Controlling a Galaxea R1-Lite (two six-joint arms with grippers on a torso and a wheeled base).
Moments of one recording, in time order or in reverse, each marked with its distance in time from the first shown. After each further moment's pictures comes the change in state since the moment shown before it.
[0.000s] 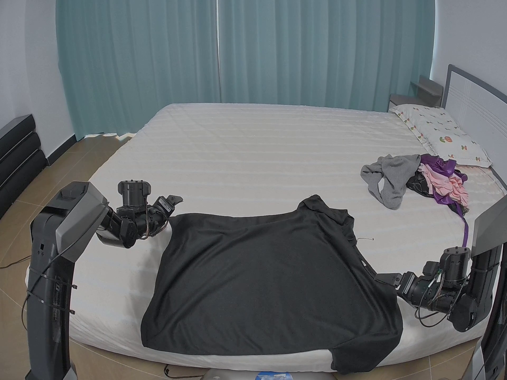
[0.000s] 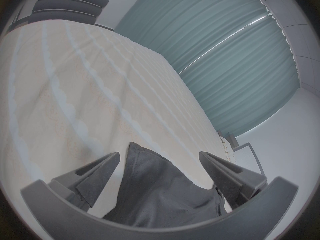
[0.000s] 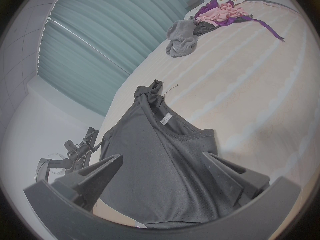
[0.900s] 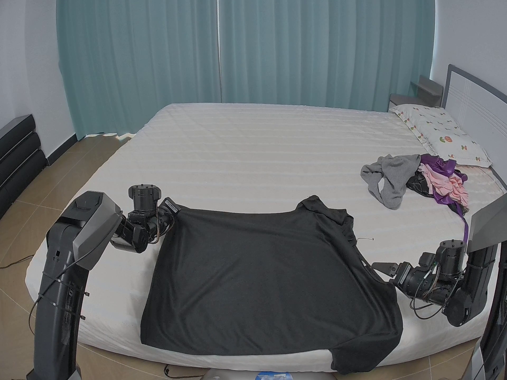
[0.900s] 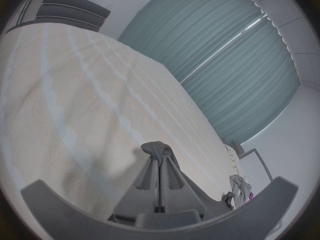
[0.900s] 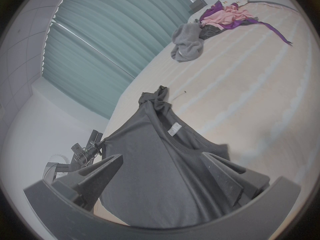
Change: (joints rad) left arm -0.028 0.113 -0.127 -0.049 0.137 0.000; right arm 0.020 0.011 -0.082 0.000 -0.004 0.023
